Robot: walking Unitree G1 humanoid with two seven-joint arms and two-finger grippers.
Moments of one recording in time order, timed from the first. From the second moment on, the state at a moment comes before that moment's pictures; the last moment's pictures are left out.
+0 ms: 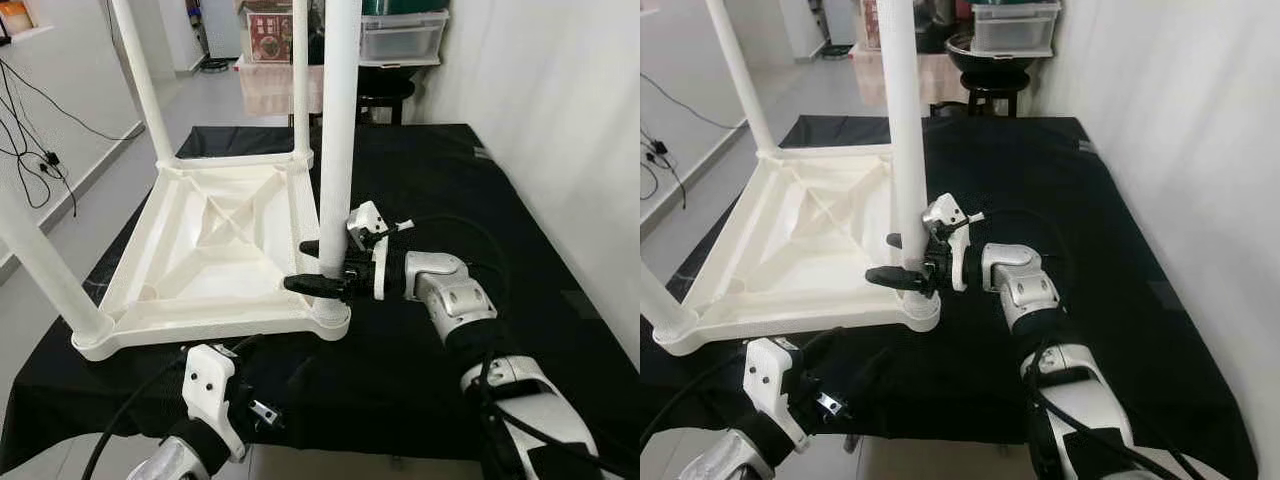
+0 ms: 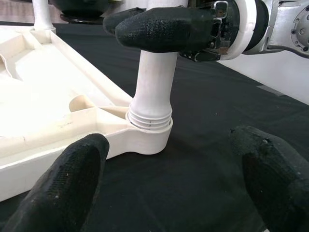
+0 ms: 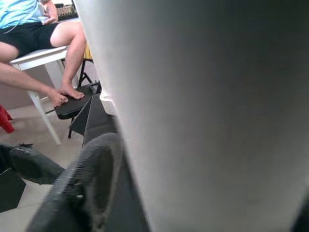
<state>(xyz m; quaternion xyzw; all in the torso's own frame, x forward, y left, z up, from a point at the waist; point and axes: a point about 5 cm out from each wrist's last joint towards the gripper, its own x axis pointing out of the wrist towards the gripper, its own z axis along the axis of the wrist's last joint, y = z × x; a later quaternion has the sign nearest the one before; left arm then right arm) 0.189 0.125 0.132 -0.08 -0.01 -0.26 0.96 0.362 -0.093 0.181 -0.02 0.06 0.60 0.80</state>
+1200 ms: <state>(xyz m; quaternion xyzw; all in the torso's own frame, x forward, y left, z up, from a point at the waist) 0.191 0.125 0.135 -0.08 -0.02 -0.25 0.96 0.340 -0.071 0.159 -0.01 0.04 0.35 0.94</state>
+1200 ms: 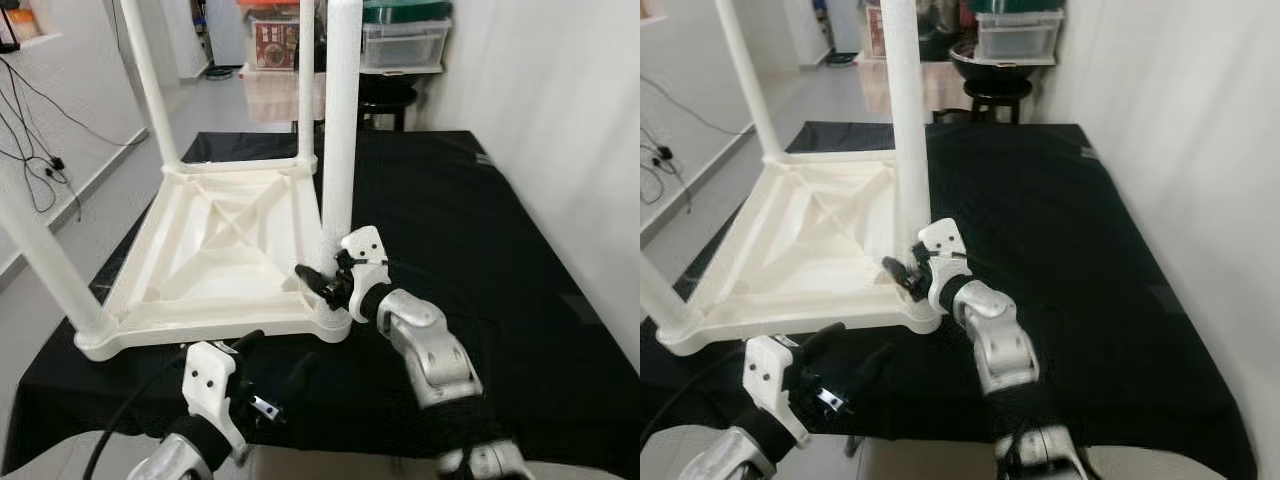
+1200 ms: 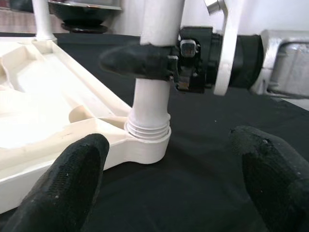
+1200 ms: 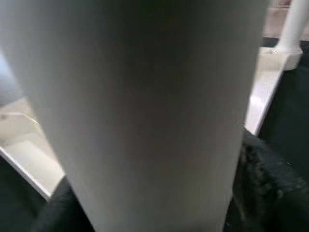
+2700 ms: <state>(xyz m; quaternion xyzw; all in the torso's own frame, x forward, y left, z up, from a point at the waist) 0.188 0.125 0.136 -0.07 -0.02 -0.25 0.96 0.320 -0.058 0.166 -0.04 0.01 0.35 0.94</state>
